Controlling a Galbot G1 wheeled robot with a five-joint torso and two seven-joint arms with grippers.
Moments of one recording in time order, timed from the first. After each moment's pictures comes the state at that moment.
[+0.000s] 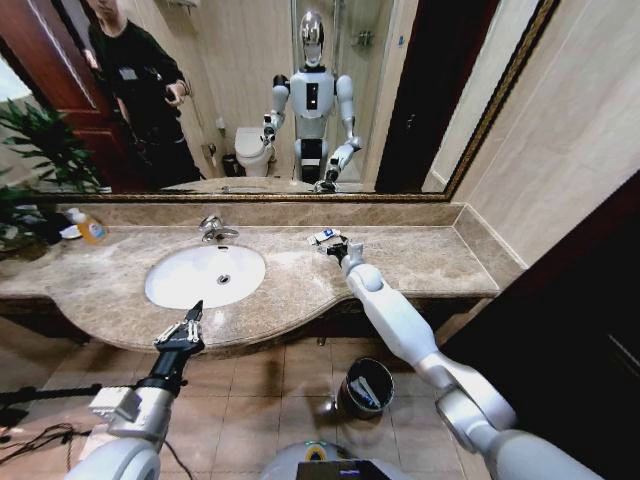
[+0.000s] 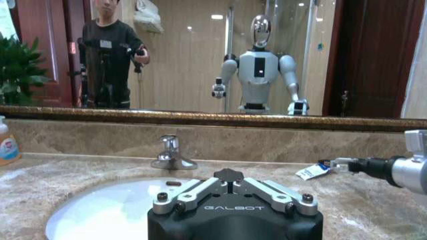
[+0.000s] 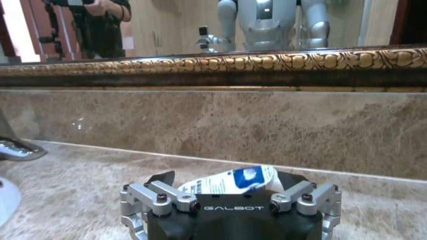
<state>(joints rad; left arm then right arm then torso) 1.83 -1.36 -0.81 -2.47 -0.37 0.17 0.05 -0.41 1.37 0.00 1.13 0.48 -0.21 0.10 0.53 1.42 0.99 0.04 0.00</state>
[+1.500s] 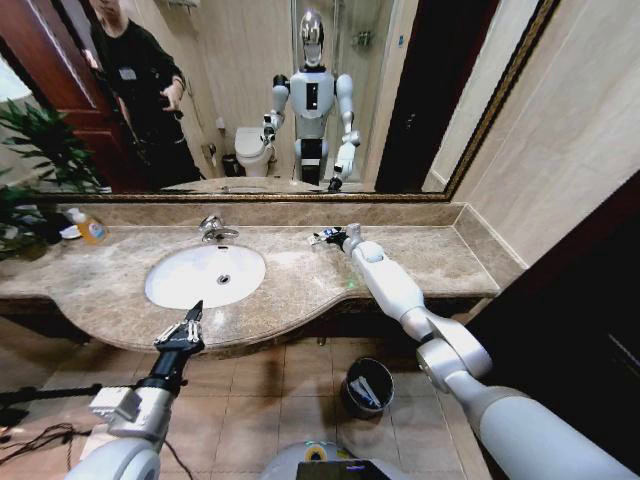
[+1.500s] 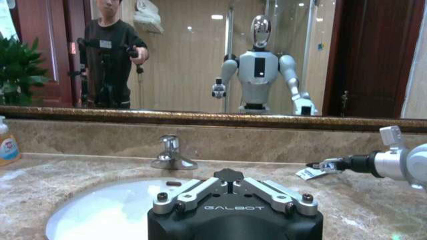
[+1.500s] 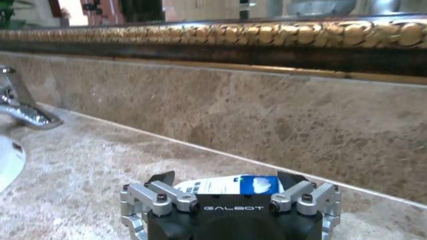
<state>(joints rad) 1.83 -1.36 -0.81 -2.47 -0.37 0.17 0.05 -0.16 1.46 0.03 0.68 0.34 -0.16 -0.27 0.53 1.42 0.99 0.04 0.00</state>
